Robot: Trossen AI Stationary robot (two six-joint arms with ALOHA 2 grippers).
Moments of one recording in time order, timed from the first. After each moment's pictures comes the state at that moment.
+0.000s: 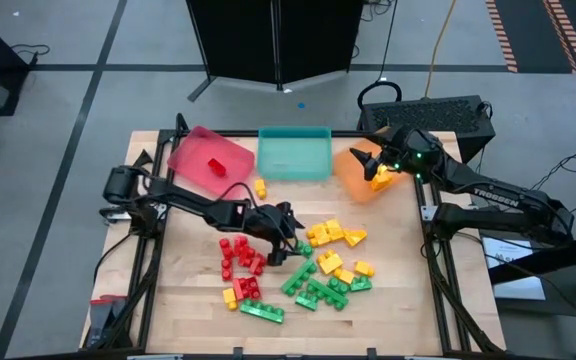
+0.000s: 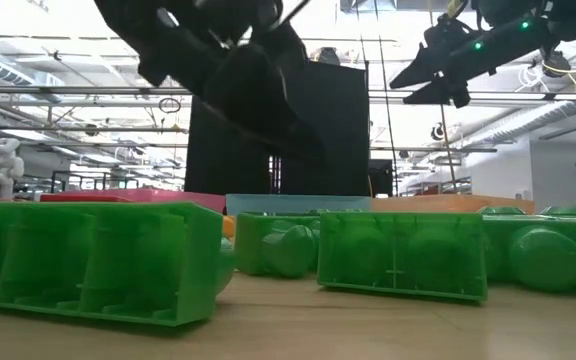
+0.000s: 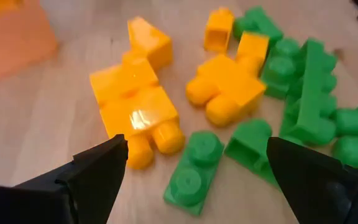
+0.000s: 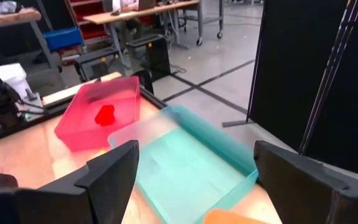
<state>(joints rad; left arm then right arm) -0.09 1.78 0.96 0.22 0.06 0.04 -0.53 0.85 0.60 0.02 0.07 0.15</state>
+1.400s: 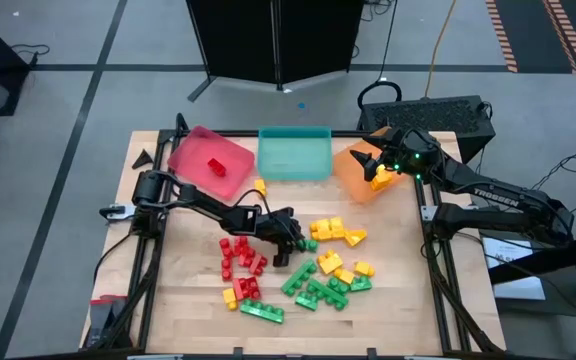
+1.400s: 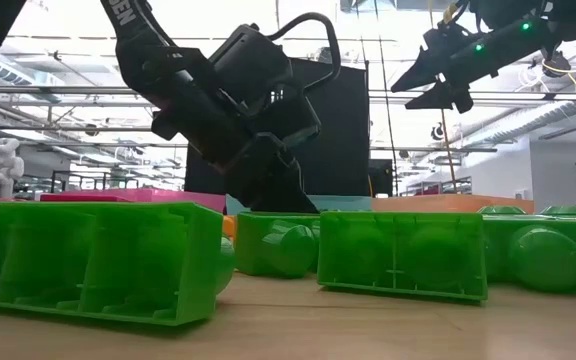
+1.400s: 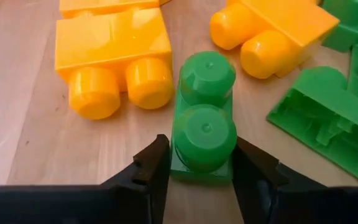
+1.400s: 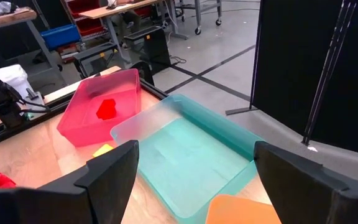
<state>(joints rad) -0.07 1.99 0.96 0.34 0.08 0.01 -0.53 0.85 0.60 -0.01 0.07 0.22</state>
